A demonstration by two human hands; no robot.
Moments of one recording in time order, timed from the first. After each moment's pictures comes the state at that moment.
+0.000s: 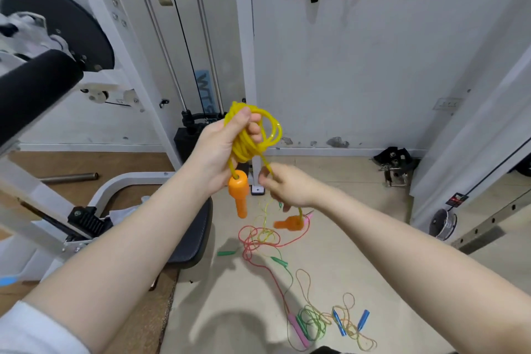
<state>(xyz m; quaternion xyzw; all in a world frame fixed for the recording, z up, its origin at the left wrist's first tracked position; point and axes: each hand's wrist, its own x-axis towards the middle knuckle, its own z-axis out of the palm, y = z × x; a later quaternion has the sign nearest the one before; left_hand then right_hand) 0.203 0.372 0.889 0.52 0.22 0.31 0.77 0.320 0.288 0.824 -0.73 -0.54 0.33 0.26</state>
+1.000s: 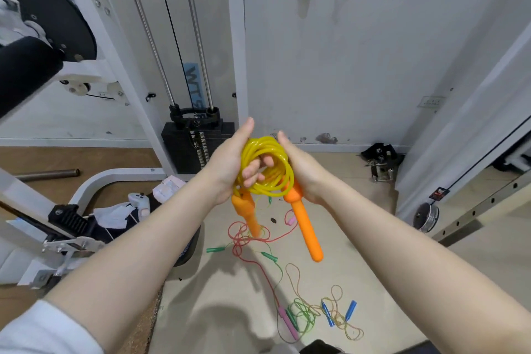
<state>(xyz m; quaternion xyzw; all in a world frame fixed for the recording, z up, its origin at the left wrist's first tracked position) 0.209 0.365 0.861 0.58 0.24 0.14 0.77 0.322 0.286 0.832 -0.58 -0.34 0.49 0.55</state>
